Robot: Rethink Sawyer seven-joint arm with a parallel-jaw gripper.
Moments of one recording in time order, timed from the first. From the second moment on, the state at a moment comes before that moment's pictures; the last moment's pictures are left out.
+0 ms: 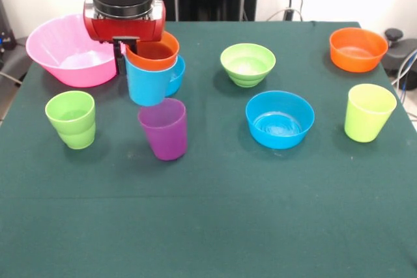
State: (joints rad) arm -0.59 -0.62 0.31 1.45 -0.43 0.84 1.58
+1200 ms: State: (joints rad) arm -0.60 -0.59 0.31 1.45 -0.43 0.80 1.58
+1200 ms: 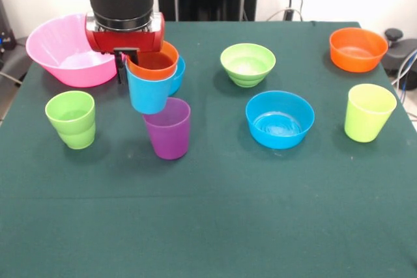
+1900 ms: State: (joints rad) arm -0.59 -0.59 0.31 1.45 -0.43 0.78 1.58
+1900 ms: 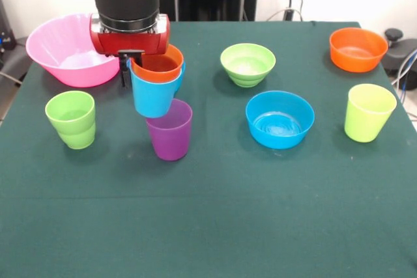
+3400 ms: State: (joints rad) arm -0.55 -0.59 0.31 1.46 -0.43 0.67 1.58
